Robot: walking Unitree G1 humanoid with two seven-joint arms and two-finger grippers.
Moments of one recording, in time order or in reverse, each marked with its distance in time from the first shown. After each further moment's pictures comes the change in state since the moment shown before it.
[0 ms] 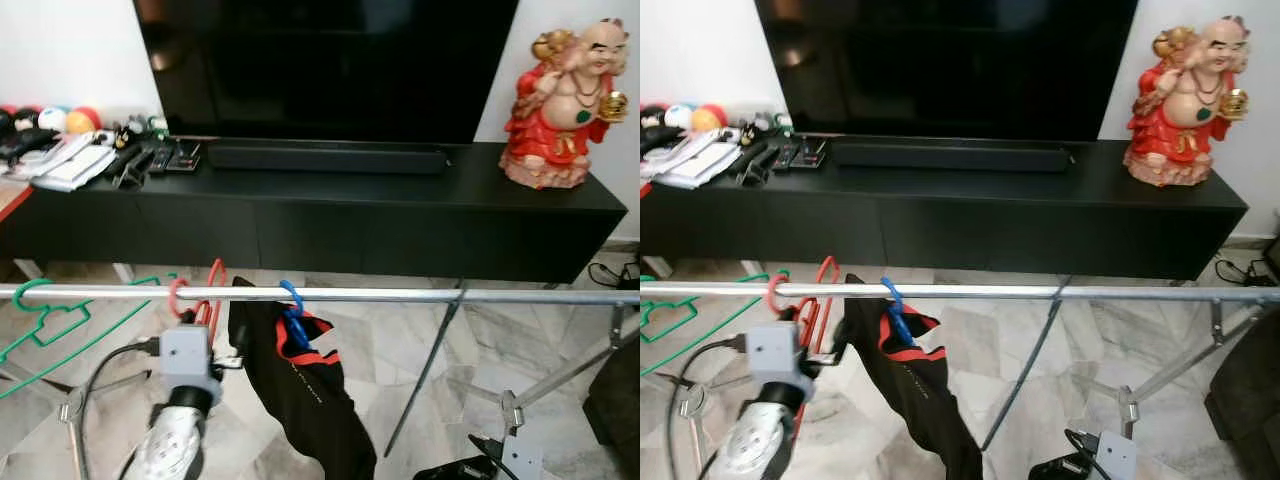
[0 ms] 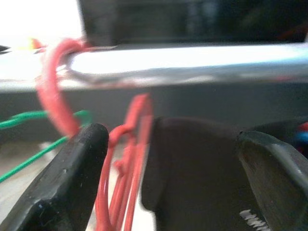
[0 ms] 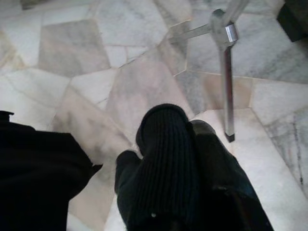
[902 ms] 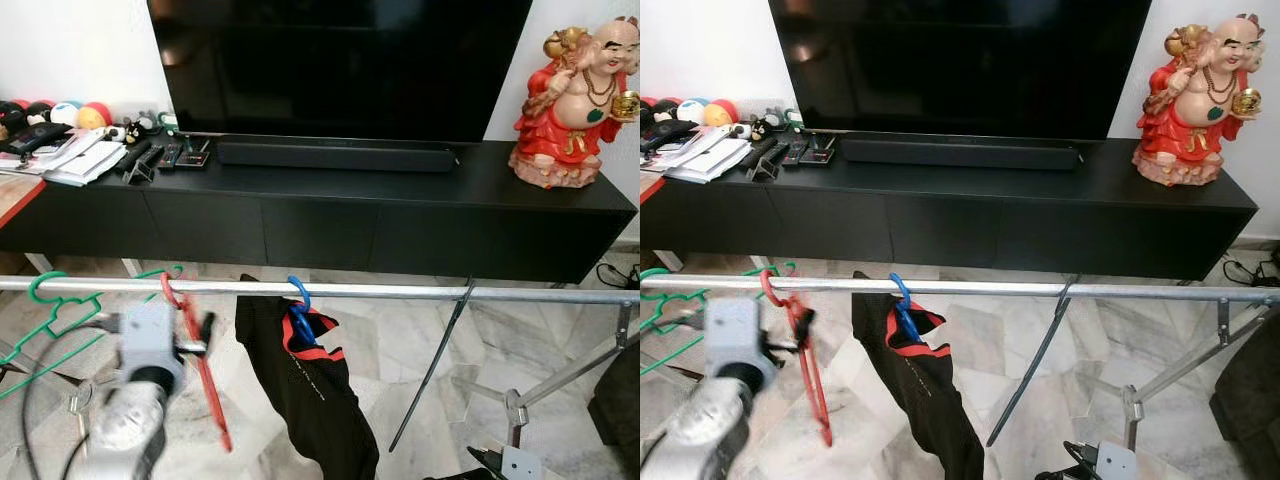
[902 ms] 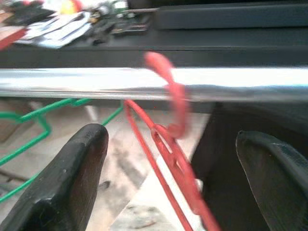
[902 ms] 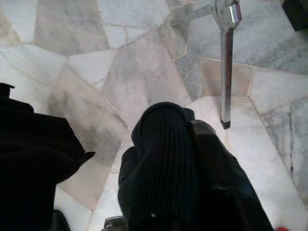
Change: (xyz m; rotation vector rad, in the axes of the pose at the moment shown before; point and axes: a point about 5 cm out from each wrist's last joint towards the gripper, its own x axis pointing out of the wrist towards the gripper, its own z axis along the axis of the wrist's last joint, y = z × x) left arm 0.012 0.035 0.039 0.047 0.207 0.131; right arm -0.003 -0.010 -0.012 -0.037 0.052 -0.007
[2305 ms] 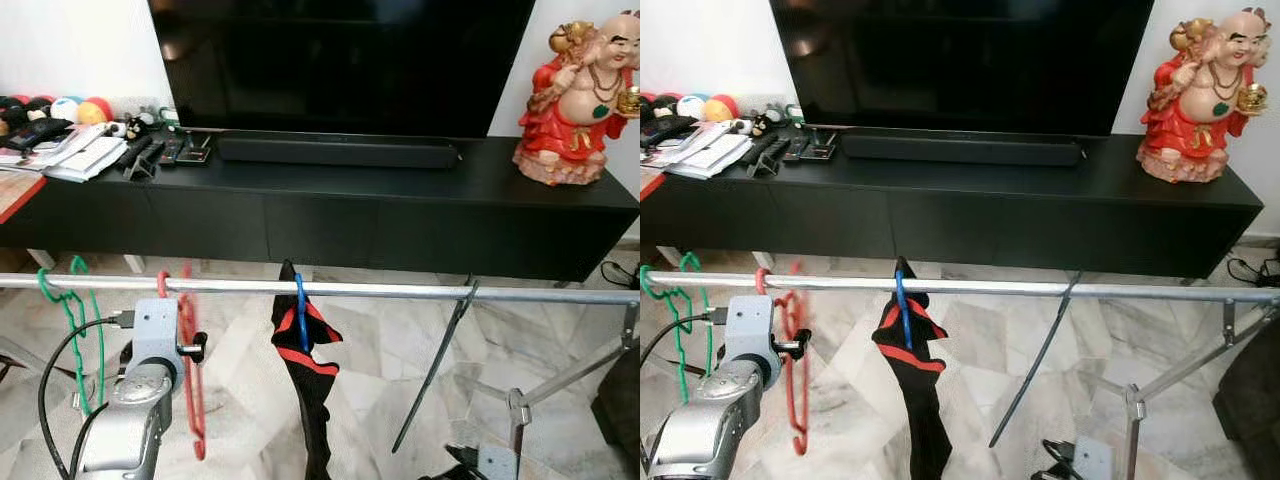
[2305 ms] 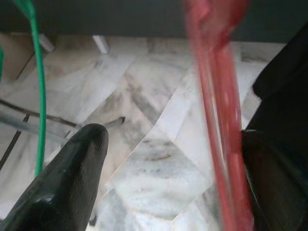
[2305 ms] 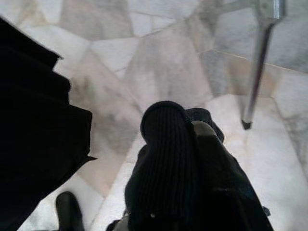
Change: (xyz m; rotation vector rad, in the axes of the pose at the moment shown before) left arm 0.037 -0.005 -0.037 0.047 0.302 0.035; right arm 0.000 0.029 -0.002 -0.061 0.021 0.072
